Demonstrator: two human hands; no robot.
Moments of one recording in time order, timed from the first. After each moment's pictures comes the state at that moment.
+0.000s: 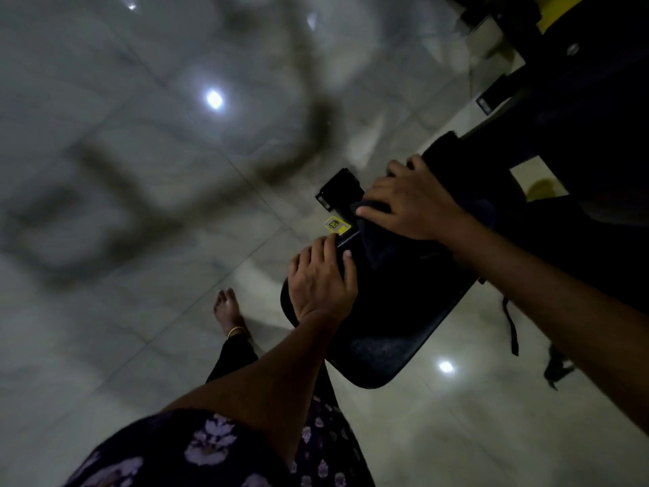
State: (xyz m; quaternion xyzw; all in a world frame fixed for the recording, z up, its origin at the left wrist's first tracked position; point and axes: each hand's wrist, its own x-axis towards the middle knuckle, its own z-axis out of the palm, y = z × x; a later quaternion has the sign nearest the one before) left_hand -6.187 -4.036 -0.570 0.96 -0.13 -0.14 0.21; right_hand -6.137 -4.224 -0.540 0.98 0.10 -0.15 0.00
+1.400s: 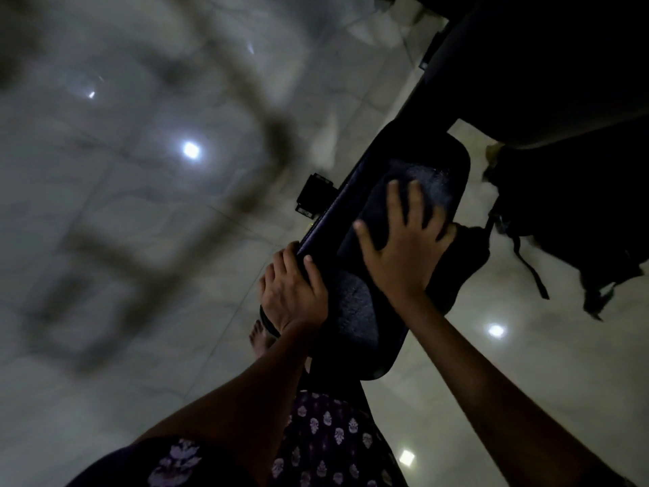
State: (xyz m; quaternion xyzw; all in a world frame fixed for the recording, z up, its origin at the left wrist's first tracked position) left_hand -6.190 -4.039 -0.568 0.96 -0.14 -0.13 0.20; right_hand -6.248 -4.170 -0.559 0.88 -0.47 0.00 -0.02
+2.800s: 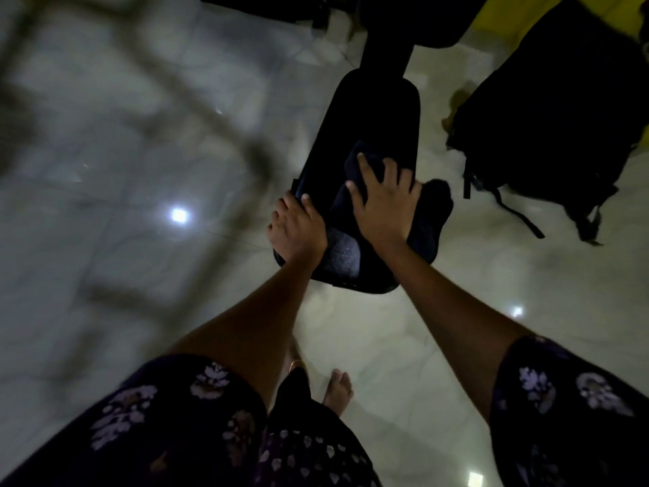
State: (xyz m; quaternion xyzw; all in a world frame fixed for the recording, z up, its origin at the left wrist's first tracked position) left_hand -6.175 -4.030 -0.572 0.93 -0.24 -0.19 0.19; right_hand -6.269 -4.112 -0.566 0.86 -0.52 0.02 0.01
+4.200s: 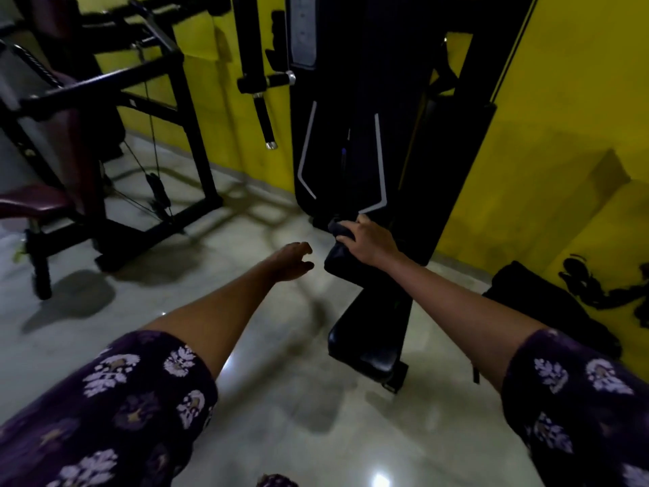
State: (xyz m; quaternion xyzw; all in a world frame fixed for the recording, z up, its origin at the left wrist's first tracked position) left_hand -6.126 -3.864 -0.201 0.85 -0.48 -0.18 0.13; right_hand -6.252 -4.005 -0.169 0.96 -0.25 0.07 -0.11
